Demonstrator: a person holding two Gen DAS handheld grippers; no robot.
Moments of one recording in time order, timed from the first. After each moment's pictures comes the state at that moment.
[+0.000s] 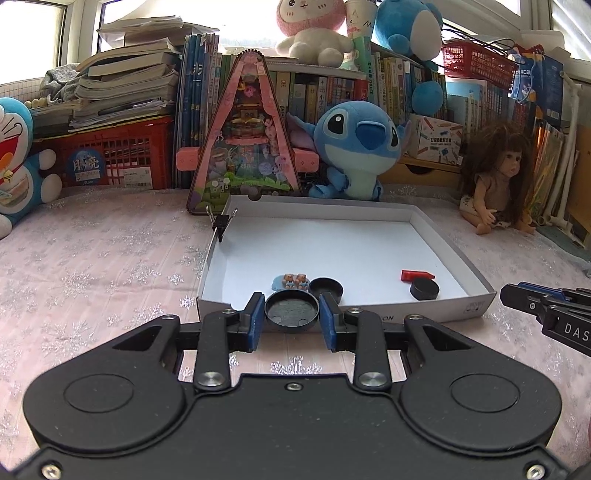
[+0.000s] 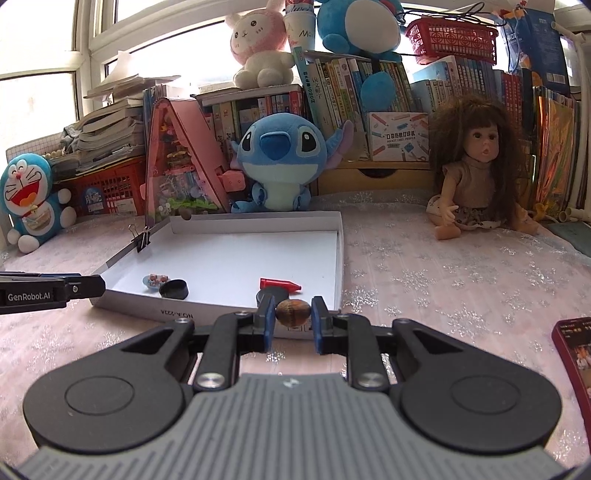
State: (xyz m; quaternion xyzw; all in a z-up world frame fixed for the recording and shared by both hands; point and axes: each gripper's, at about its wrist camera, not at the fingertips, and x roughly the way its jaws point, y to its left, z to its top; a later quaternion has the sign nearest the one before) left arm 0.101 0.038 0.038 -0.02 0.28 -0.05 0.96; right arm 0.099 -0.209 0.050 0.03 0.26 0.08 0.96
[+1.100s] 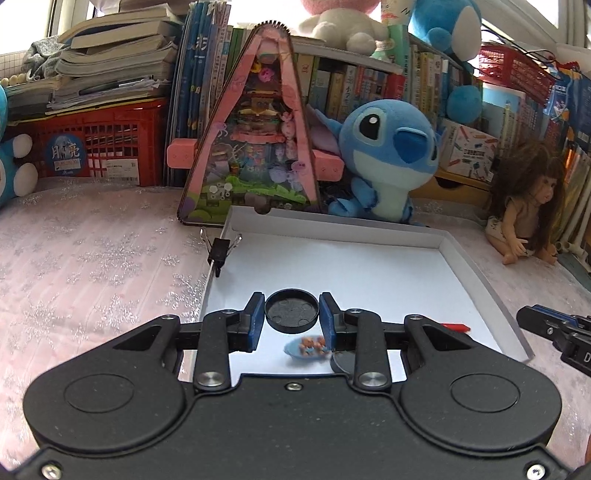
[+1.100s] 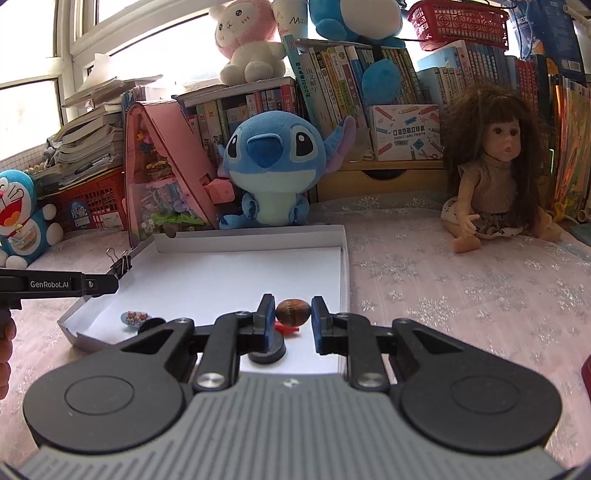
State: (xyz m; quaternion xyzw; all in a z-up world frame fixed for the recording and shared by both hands) left arm 0.204 0.054 0.034 -0.06 0.31 -0.04 0.95; right arm 0.167 -0.210 0.050 0.05 0.28 0.08 0.96
